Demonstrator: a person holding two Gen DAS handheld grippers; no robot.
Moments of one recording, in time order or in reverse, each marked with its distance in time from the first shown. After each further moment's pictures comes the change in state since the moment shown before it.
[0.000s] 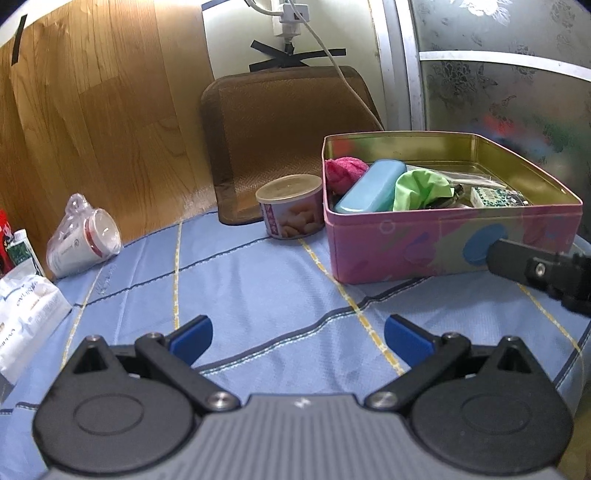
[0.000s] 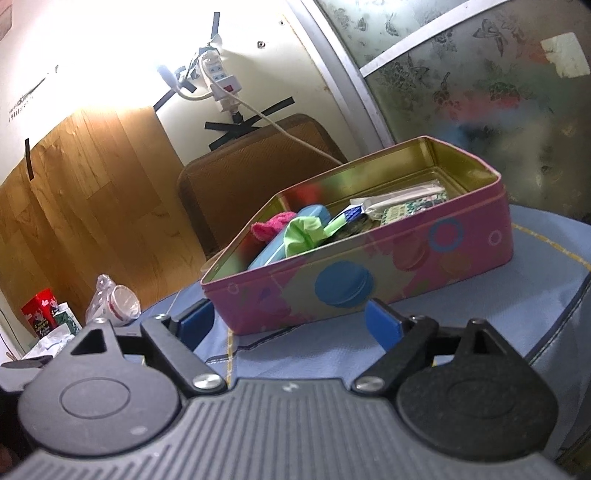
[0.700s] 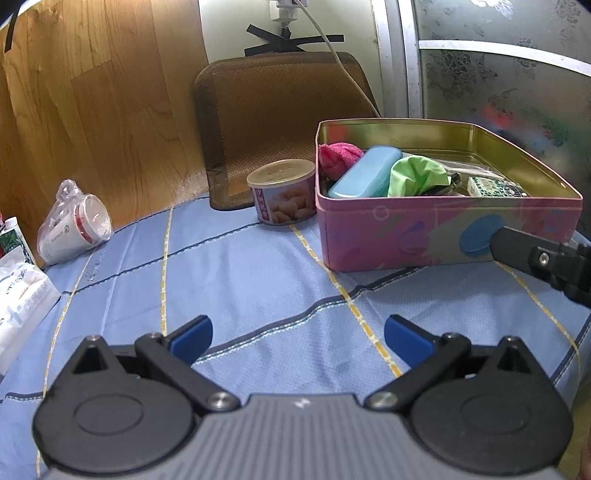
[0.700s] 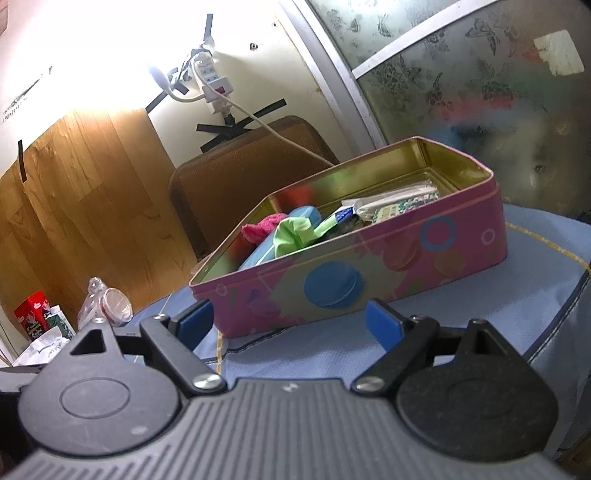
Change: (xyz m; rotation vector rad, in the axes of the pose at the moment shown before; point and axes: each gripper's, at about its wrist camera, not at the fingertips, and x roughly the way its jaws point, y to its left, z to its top) left arm 0.009 -0.001 -0.002 -0.005 0.043 -0.028; right arm -0.001 -0.004 -0.002 0.004 -0.024 -0.028
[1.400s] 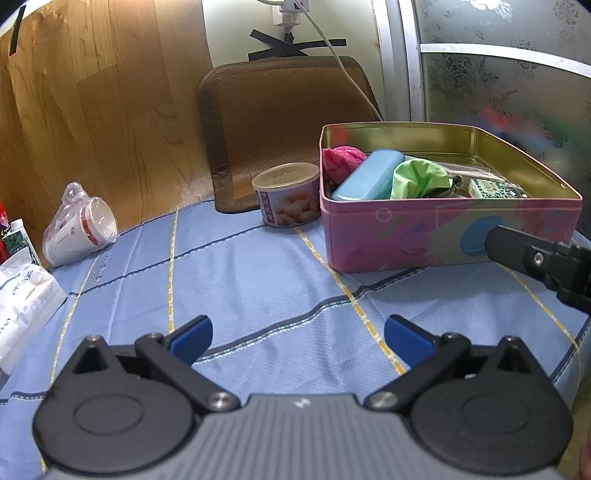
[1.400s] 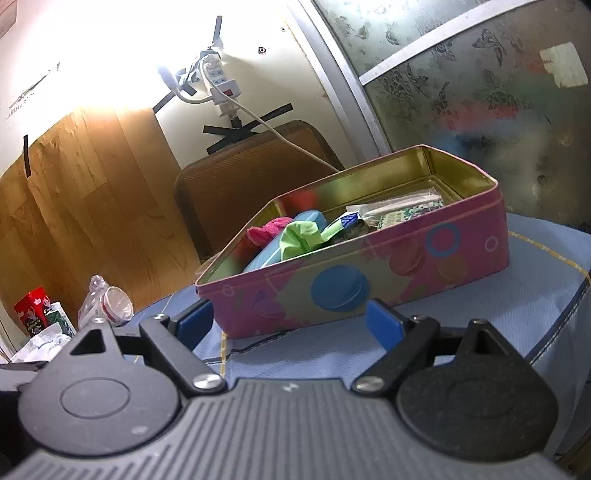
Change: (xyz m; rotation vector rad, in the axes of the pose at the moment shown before) left arm -0.006 0.001 -0.002 0.003 -0.013 0.016; right arm -0.001 0.004 0.000 -0.032 -0.011 0.008
